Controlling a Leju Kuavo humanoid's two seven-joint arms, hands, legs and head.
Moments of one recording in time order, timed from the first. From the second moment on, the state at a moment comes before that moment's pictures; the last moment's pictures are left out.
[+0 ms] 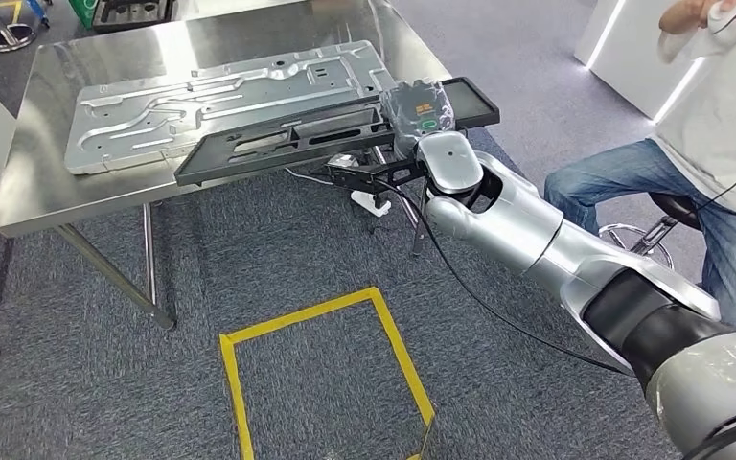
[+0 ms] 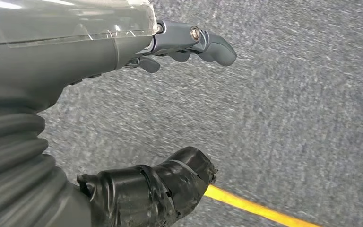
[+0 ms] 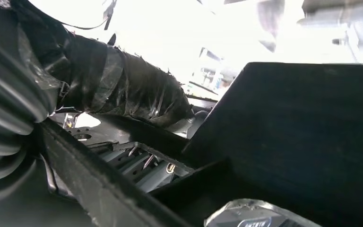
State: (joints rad) left arm -0.08 0.03 -0.59 -0.23 0.87 0.42 -0.55; right arm -0.89 -0.51 0.79 -1.51 0.92 0.14 0.65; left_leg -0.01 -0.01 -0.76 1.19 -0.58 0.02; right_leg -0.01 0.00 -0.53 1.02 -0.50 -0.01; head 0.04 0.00
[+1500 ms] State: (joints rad) left arm -0.09 0.02 -0.61 -0.23 0.87 0.43 -0.54; right arm -0.88 -0.49 0.77 -1.55 1.01 0.04 0.58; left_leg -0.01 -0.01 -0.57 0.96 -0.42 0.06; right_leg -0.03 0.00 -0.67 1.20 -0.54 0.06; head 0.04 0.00
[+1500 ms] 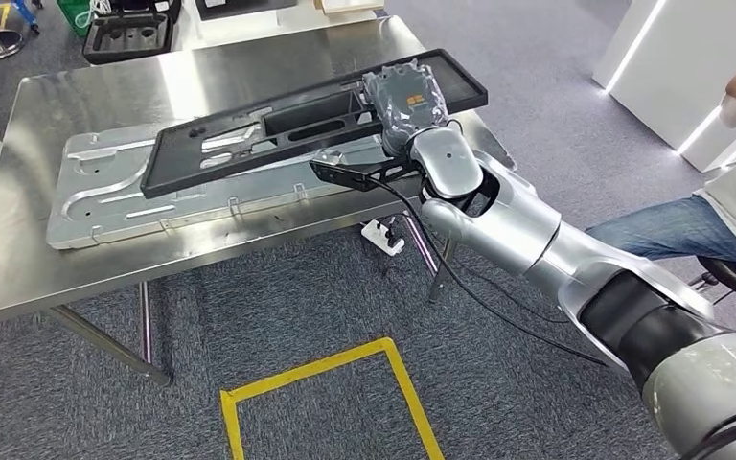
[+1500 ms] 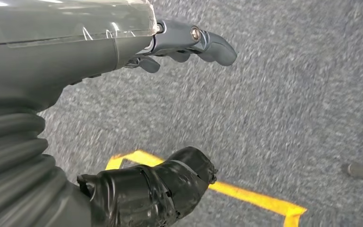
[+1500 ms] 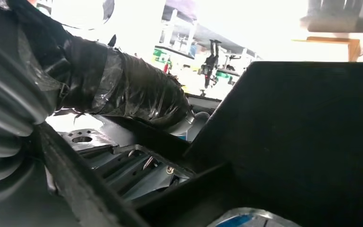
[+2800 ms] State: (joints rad) left arm -0.08 0.03 -0.61 -0.23 0.88 0.43 -0.53; right arm -0.81 -0.48 0.76 -1.51 1.03 0.03 0.55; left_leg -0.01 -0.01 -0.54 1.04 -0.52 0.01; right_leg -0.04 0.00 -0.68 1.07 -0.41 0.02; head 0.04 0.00
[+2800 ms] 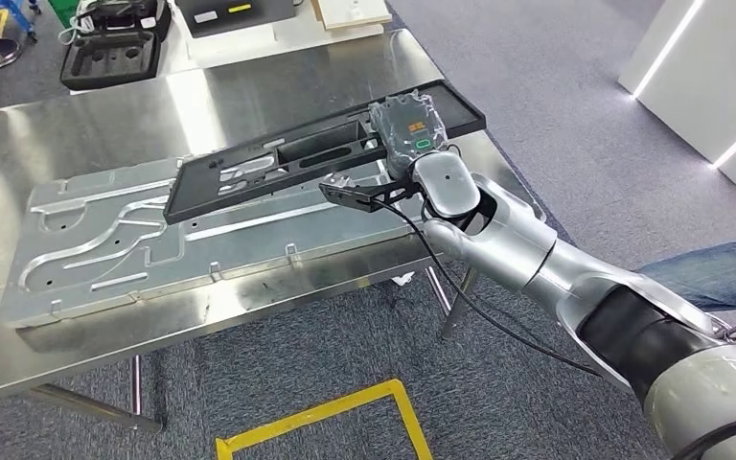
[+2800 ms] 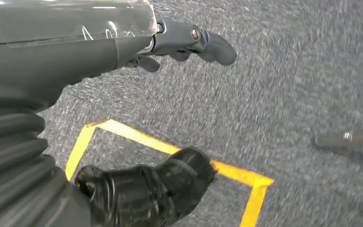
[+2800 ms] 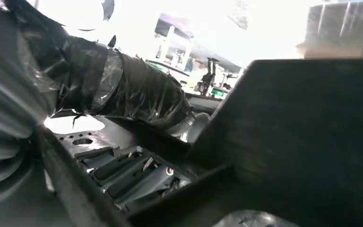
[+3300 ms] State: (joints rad) left arm -0.08 0.03 -0.62 -0.23 0.89 0.44 -0.53; right arm -0.79 -0.48 0.76 -1.42 0.95 0.03 0.55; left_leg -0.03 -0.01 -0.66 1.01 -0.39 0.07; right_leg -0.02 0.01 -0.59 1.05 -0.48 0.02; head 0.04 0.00
